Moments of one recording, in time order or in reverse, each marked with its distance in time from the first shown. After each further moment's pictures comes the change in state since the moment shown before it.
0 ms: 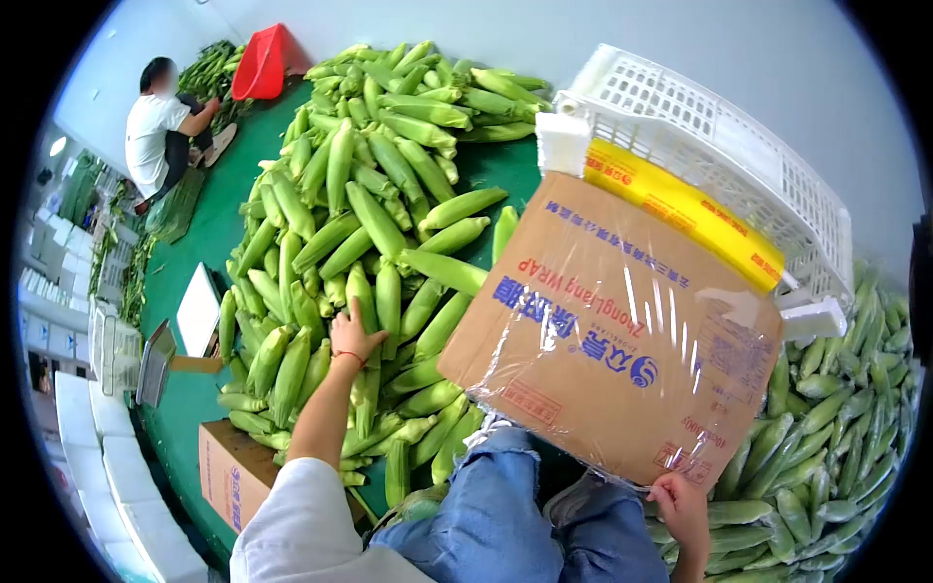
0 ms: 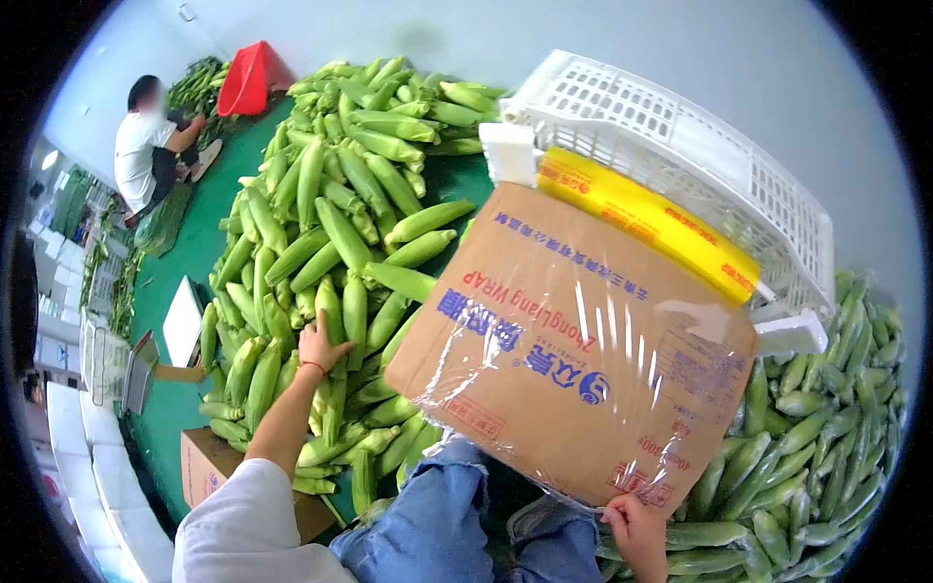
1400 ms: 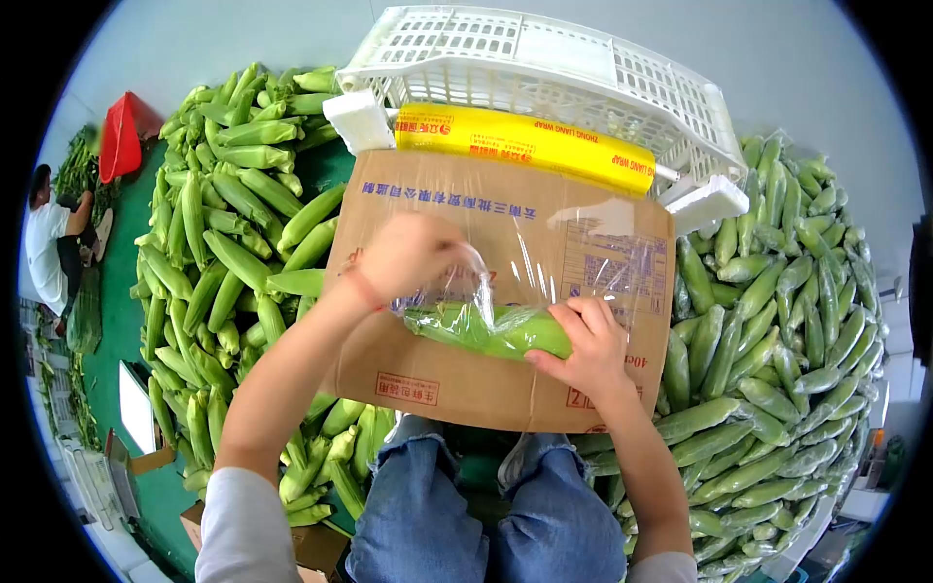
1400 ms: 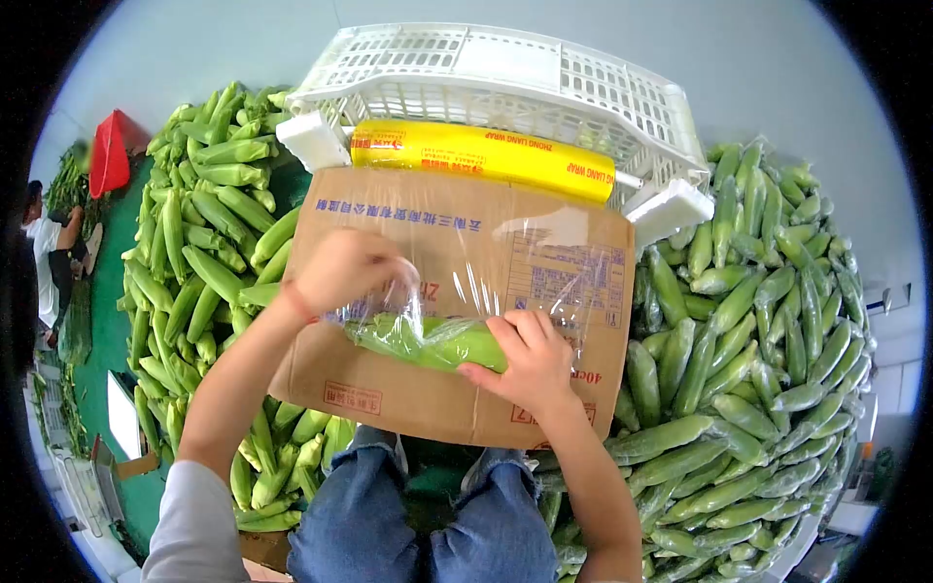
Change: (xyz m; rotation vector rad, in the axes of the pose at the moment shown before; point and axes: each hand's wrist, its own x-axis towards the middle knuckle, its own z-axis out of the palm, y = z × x) left_hand -0.073 0.328 -0.204 -0.506 -0.078 1.306; right_hand 0.124 -0.035 -0.006 -0.445 0.675 -0.570
